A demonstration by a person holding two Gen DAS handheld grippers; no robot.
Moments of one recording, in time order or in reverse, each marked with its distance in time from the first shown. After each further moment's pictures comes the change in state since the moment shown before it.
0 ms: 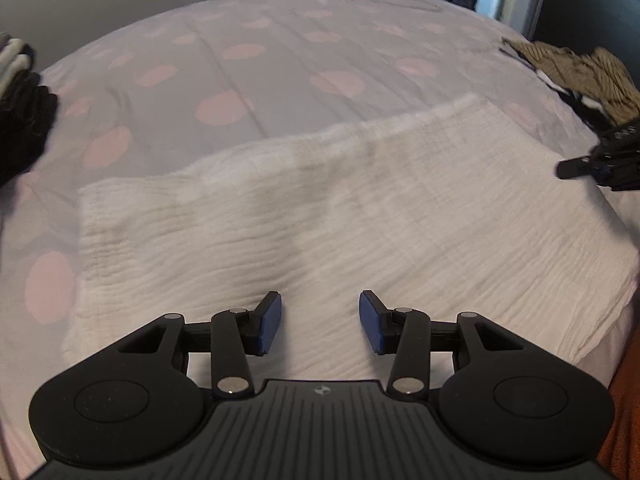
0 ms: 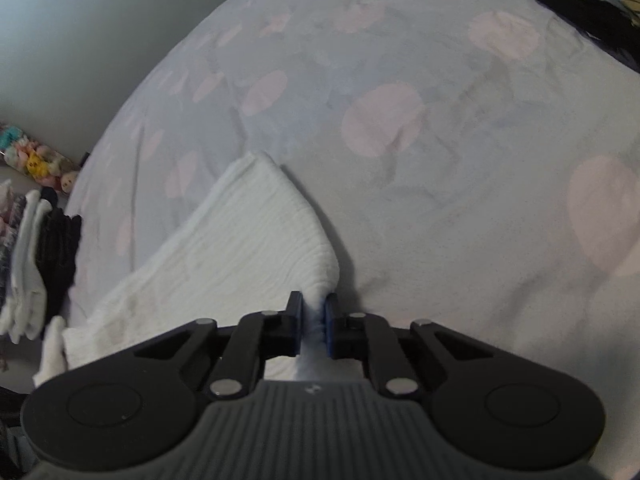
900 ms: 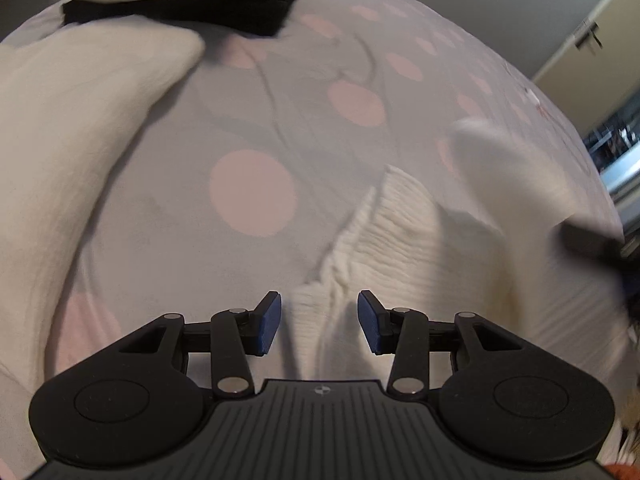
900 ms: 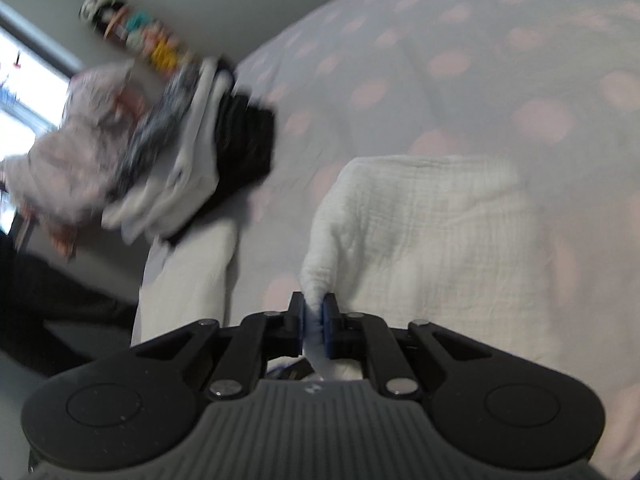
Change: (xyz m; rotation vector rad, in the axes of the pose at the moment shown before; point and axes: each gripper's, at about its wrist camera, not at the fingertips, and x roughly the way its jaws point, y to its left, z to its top) left arm -0.034 0.170 -0.029 -0.703 0.021 0.021; right arm 0.054 0.330 -0.082 -0.326 0.191 0.228
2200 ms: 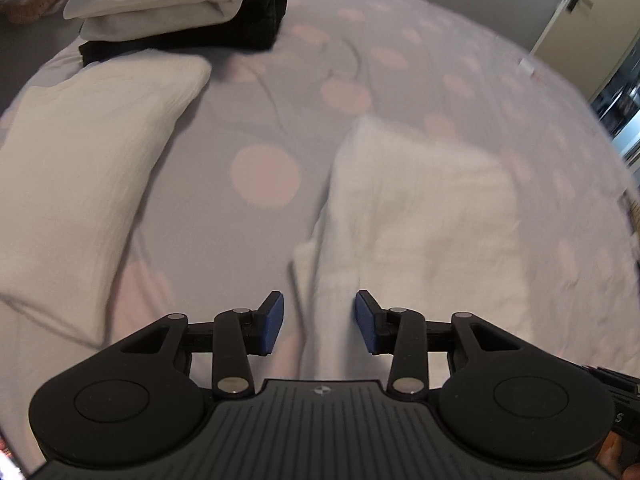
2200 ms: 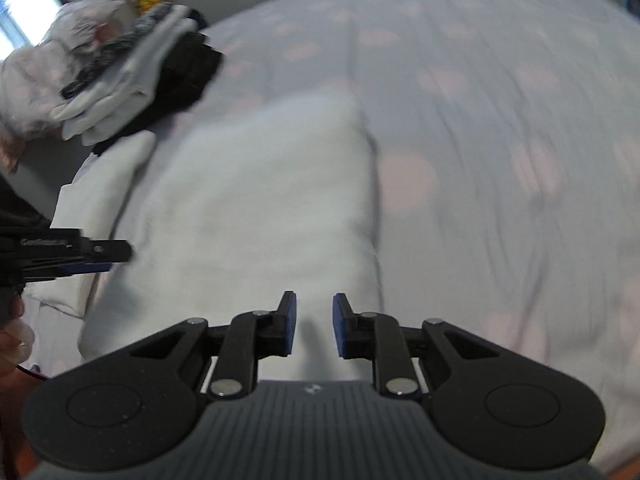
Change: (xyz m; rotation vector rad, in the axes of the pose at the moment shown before) left arm -0.050 -0.034 -0.040 0.145 0.013 0.145; right arm -0.058 -0.087 -0.115 -0.147 -0.004 -0.200
